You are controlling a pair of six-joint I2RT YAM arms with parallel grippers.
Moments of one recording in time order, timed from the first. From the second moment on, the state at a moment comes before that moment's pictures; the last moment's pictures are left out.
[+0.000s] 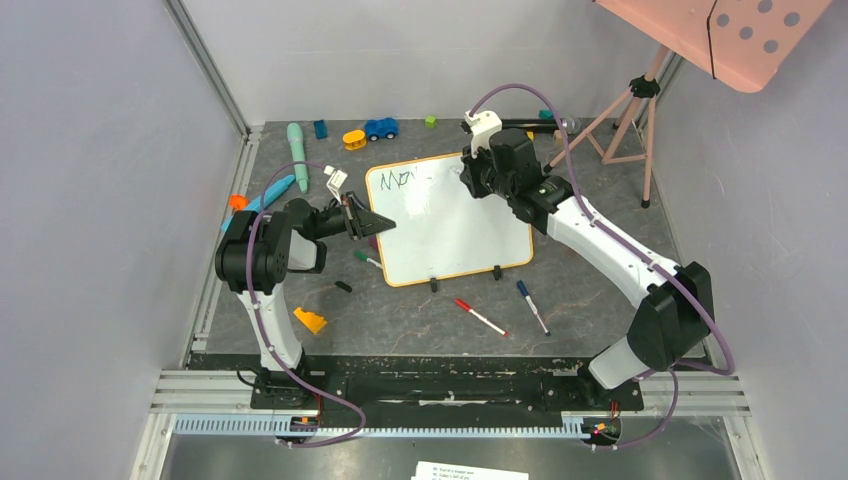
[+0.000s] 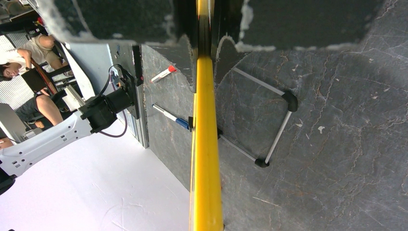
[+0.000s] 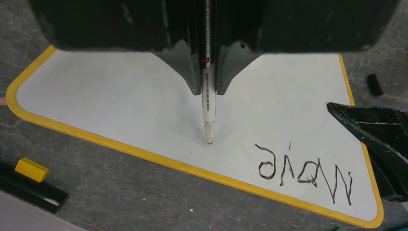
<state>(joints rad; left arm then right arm) -0.05 2.00 0.70 1.49 1.24 -0.90 0.57 1.54 1.34 -0.26 0.04 0.02</state>
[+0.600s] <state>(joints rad) -0.05 2.00 0.70 1.49 1.24 -0.90 0.57 1.56 1.35 -0.27 0.04 0.02</state>
